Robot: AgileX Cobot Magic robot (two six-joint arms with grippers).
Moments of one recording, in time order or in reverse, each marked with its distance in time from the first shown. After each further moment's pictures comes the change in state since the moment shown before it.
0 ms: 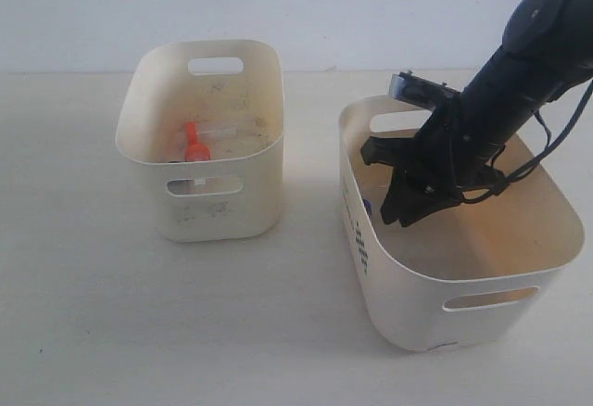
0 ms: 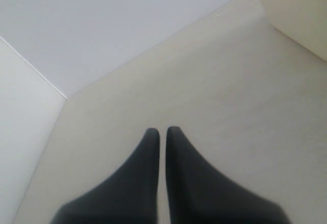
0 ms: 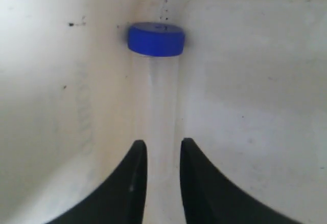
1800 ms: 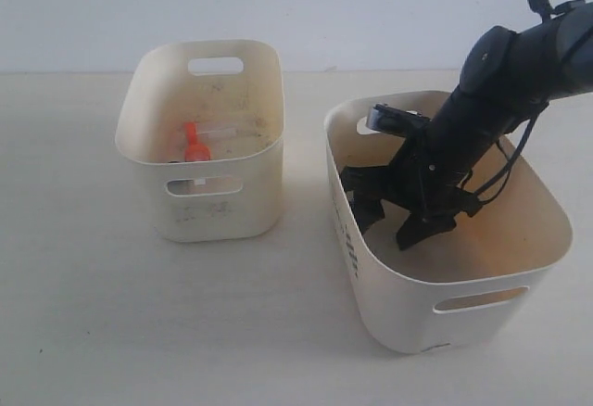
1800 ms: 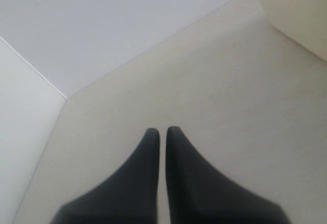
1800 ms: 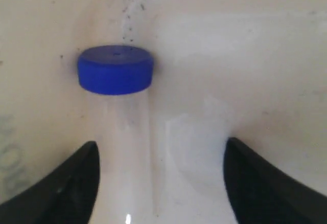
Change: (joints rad) left arm 0.000 0.000 0.000 0.000 0.000 0.000; right arm 0.064 0.128 -0.009 -0.004 -0.110 0.034
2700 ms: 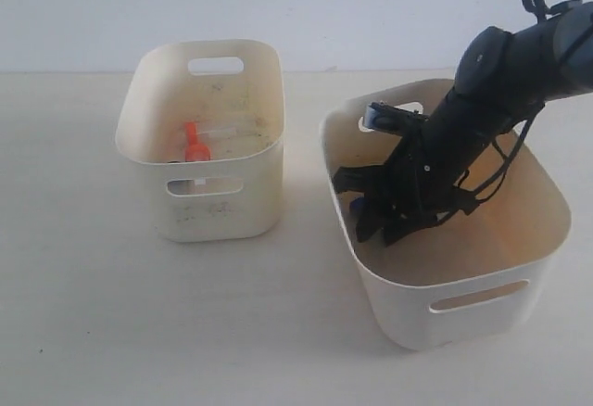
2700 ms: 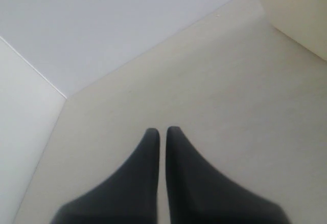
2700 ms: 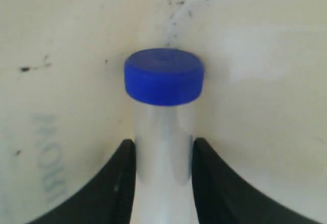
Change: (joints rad) left arm 0.000 0.000 0.000 0.000 0.000 0.000; right arm 0.011 -0.029 0.007 -0.011 -0.035 0.016
